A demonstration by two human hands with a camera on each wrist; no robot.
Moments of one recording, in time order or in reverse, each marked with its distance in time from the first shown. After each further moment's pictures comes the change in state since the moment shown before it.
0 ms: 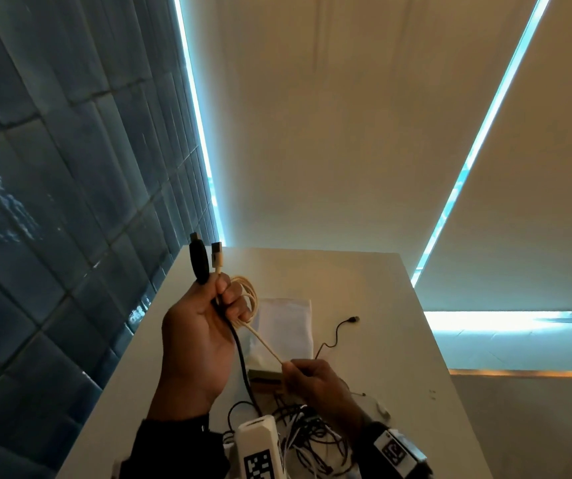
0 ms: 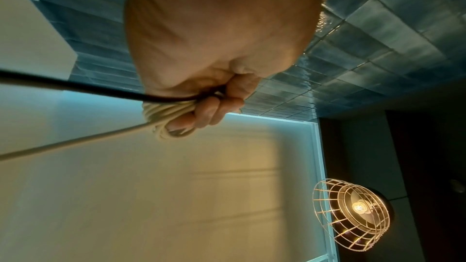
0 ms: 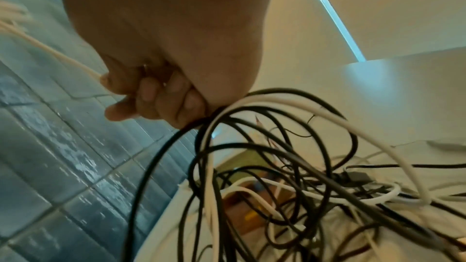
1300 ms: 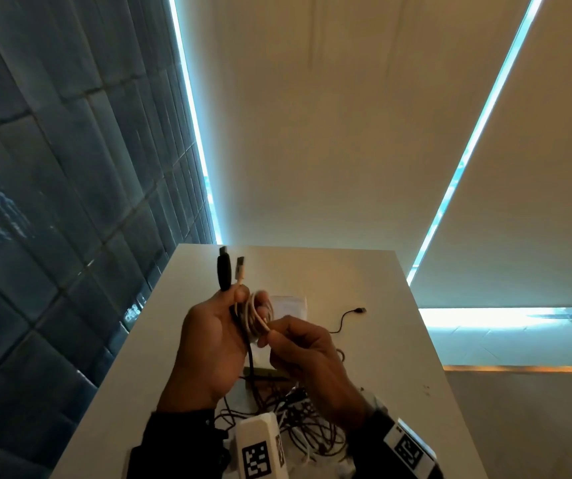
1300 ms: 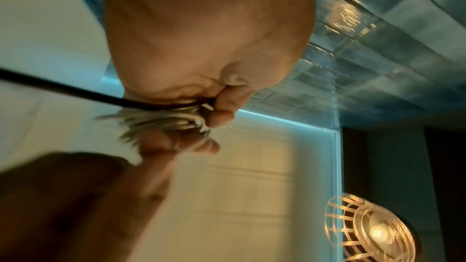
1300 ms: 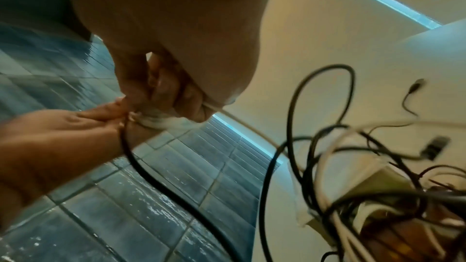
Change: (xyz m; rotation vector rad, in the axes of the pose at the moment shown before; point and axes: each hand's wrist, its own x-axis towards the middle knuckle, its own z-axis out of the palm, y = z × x) left_hand -0.004 -0.013 0.006 0.086 0.022 -0.226; right_hand -0.011 -0.076 0.011 0.361 -0.007 -0.246
